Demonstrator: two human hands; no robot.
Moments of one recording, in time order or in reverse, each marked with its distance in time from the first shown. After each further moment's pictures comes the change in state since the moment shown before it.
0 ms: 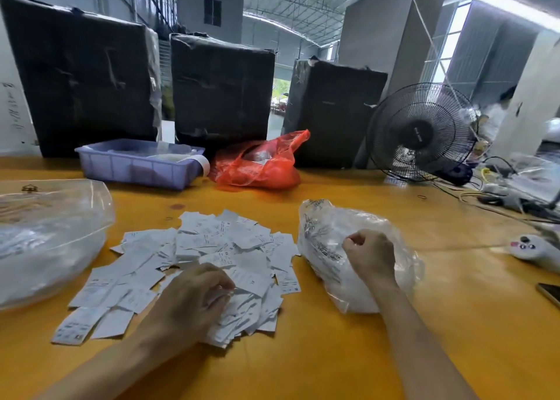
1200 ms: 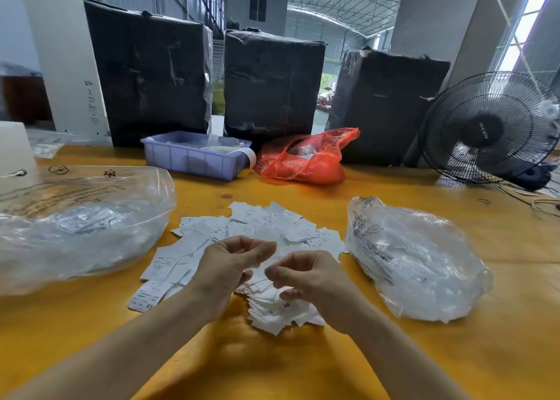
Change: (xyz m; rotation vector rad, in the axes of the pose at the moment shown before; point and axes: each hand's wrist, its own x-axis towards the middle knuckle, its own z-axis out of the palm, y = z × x) left_hand 0.013 0.016 -0.027 -1.083 0.180 -0.712; right_hand -0.098 -0.106 0.028 0.795 -0.993 0.065
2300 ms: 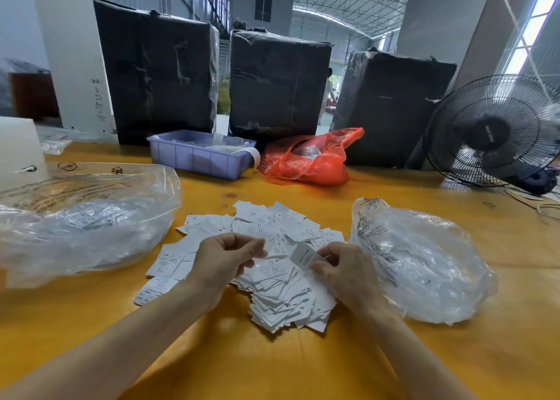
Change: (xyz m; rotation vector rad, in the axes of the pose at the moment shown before) left_hand 0.014 -0.007 -0.014 0.091 0.092 0.079; right_hand 0.016 0.022 -0.035 -0.809 0.497 -0.150
